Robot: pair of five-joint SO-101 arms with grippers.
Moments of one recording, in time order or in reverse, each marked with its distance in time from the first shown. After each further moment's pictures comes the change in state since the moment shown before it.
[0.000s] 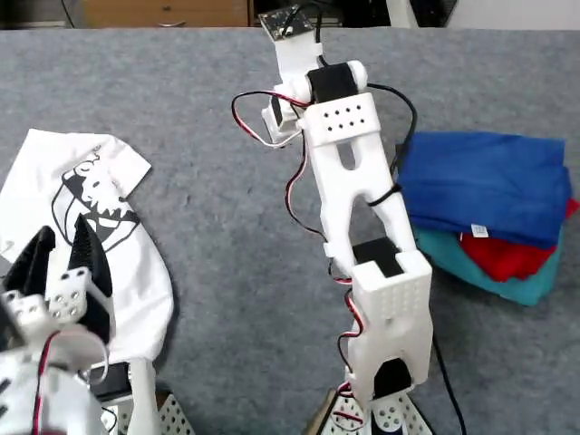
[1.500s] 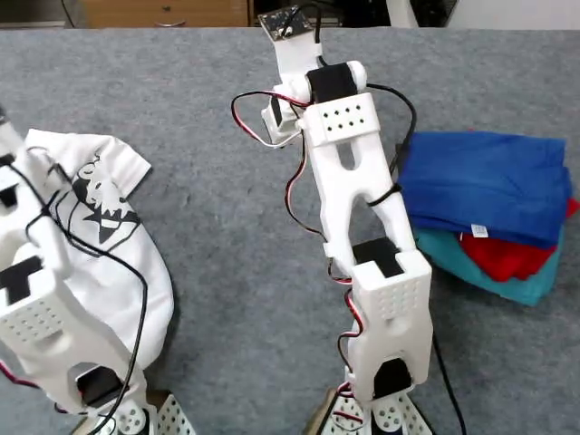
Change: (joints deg) left arm -15.7 113.5 -31.4 -30.2 -1.6; right arm 0.0 0.1 0.0 0.0 0.0
